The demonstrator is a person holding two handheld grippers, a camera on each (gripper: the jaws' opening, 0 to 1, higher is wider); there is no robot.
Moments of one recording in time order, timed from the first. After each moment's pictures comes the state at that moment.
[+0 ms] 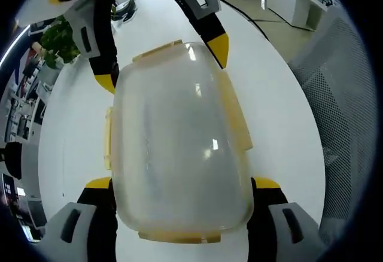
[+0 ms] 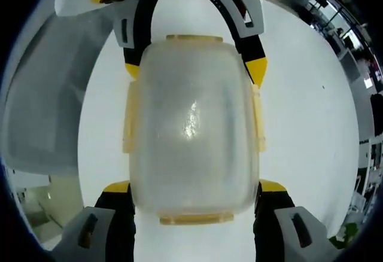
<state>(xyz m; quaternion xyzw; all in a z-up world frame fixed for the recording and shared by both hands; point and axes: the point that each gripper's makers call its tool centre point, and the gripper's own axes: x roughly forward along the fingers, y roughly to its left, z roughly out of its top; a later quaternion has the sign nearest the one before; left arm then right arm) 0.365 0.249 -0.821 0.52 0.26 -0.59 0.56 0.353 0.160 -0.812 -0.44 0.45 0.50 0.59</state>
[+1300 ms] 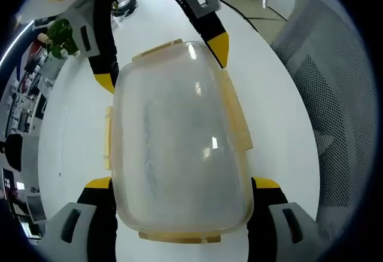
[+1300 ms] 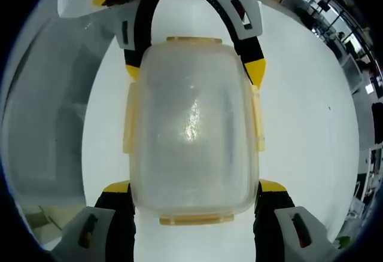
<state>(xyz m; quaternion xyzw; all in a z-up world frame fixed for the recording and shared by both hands) 0.357 0.308 -0.820 0.52 0.27 -0.58 0.57 0.346 0.218 -0.812 -0.44 0.44 0.51 0.59</state>
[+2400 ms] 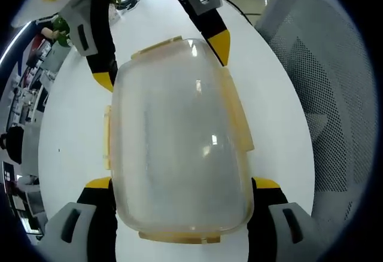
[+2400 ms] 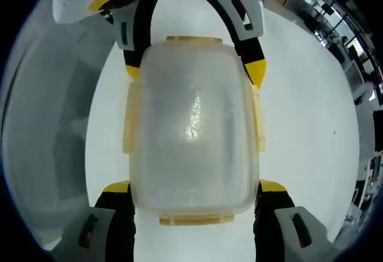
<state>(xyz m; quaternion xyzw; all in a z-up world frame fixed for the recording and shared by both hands) 0.353 0.375 -0.821 0.52 0.28 -0.57 0.57 0.344 0.284 -0.812 -0.44 0.44 0.52 0.58</state>
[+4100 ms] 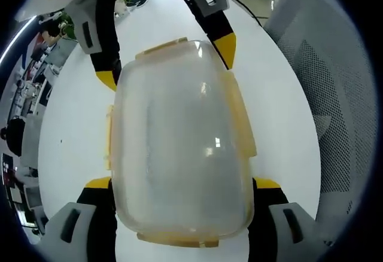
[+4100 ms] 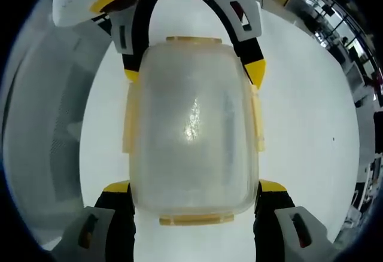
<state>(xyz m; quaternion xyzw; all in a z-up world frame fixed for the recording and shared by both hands) 0.374 0.379 -0.822 0.51 0.29 -0.56 0.58 0.365 0.291 -0.812 -0.44 0.44 0.52 0.58</state>
